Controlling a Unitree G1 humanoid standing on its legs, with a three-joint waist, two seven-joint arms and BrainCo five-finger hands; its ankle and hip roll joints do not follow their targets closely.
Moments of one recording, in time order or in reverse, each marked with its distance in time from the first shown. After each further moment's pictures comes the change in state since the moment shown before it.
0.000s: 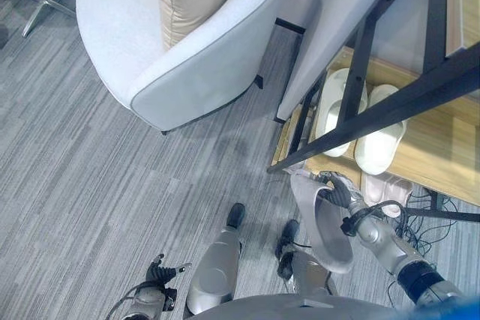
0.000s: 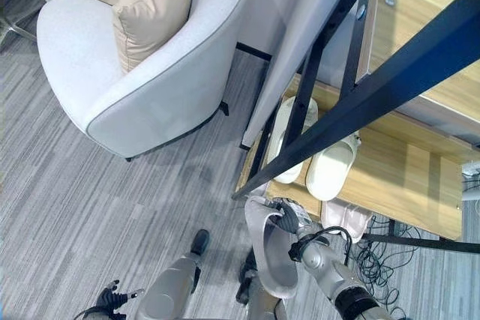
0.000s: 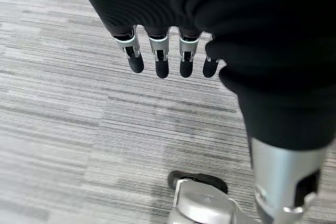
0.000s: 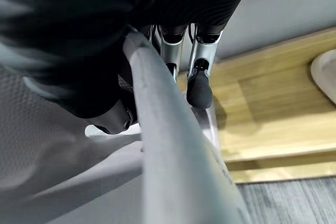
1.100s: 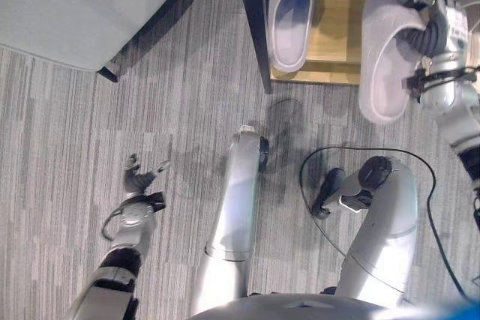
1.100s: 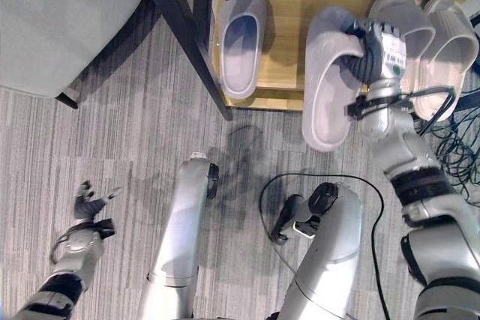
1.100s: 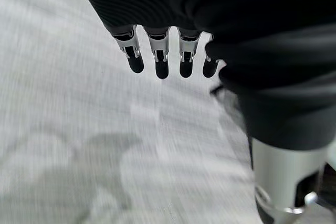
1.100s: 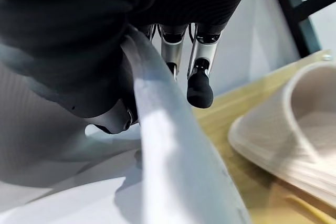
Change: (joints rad) left arm -0.125 0.184 0.045 -0.341 -0.409 -0.100 0.170; right arm -0.758 -0.431 -0.008 0.044 0.183 0.084 -0.256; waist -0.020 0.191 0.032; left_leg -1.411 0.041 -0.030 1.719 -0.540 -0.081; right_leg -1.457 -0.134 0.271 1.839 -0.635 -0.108
